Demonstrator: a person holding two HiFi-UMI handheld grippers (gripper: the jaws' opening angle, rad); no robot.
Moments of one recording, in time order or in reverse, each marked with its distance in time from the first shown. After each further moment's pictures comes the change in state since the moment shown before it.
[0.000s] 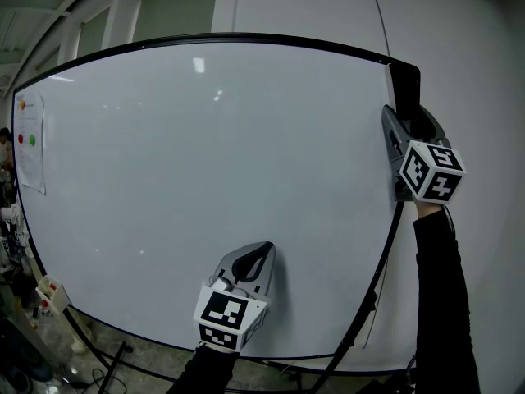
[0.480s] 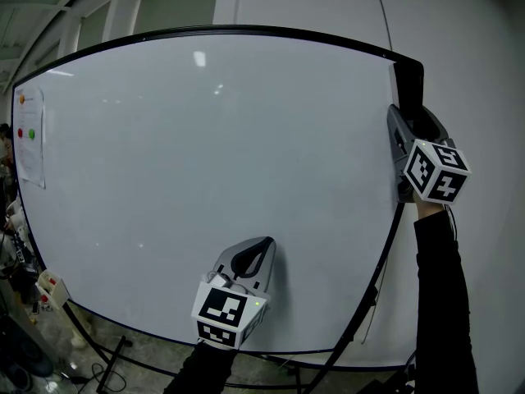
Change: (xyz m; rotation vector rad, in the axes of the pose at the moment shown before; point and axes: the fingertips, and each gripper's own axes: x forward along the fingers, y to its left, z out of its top) left arm -0.006 -0.001 0.002 -0.001 -0.001 0.001; right arm -0.009 0.000 -0.006 0.027 0.039 -0.008
